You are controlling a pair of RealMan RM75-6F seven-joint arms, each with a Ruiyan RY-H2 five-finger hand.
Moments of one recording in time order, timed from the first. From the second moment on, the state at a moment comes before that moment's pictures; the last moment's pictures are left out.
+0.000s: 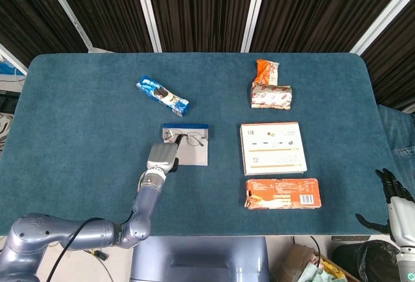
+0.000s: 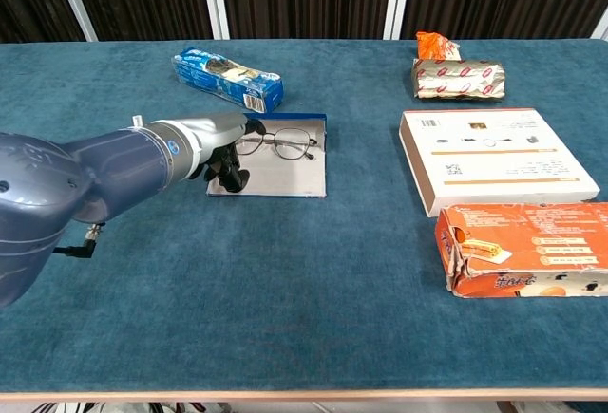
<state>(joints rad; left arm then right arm) -1.00 -1.86 -0.31 -1.39 0.36 1.07 0.83 0.00 -1.03 0.07 -1.80 -1.32 1.42 0.05</state>
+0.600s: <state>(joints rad) -1.03 -1.90 -0.32 -1.34 0.34 1.07 0.84 0.00 -1.03 0.07 -1.80 -1.32 1.42 0.05</state>
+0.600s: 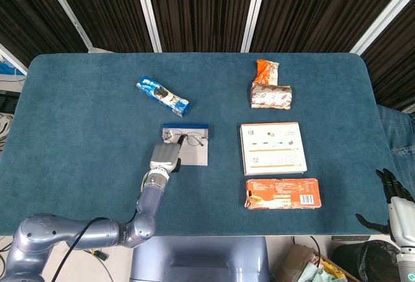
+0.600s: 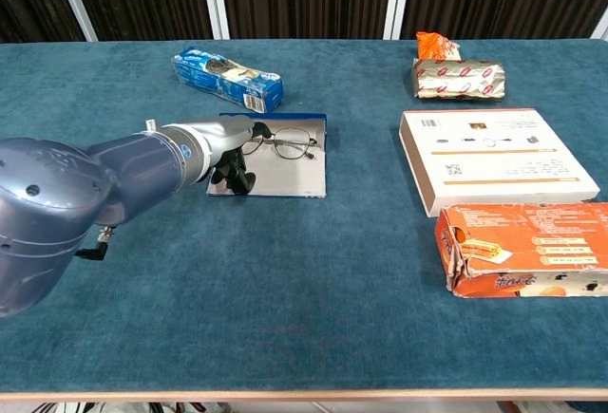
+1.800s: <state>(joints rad) -1.07 -1.97 -0.38 -1.20 0.31 1.07 0.88 0.00 -1.02 0.07 -1.81 -1.31 1.41 0.05</state>
